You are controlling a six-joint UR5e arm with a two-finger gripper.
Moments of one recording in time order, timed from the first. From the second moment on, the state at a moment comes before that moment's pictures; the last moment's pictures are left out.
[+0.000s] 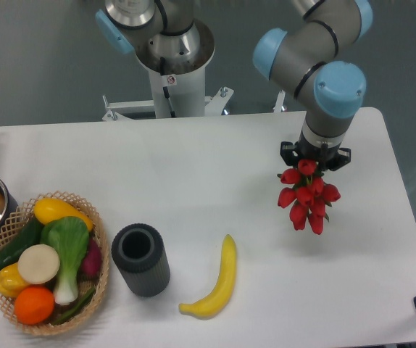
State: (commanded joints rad) arm 2.73 -1.94 -1.66 -1.13 1.65 0.91
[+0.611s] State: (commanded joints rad) arm 2.67 -2.04 -1.60 -1.13 1.63 0.90
